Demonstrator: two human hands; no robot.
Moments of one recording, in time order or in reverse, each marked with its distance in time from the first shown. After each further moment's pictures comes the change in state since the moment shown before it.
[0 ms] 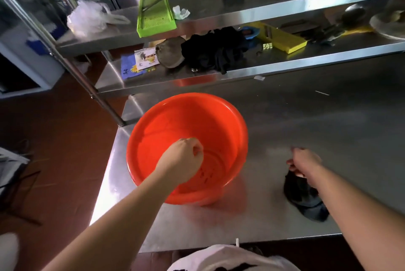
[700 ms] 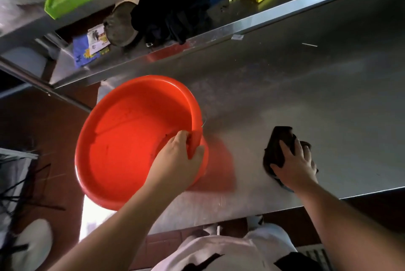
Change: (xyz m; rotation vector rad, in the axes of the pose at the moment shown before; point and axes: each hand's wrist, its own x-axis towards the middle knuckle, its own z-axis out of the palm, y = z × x) left_hand 0.003 0.091 0.070 0.006 -0.012 -0.108; right_hand 0.045 0.154 -0.004 -0.750 -0.048 -0.234
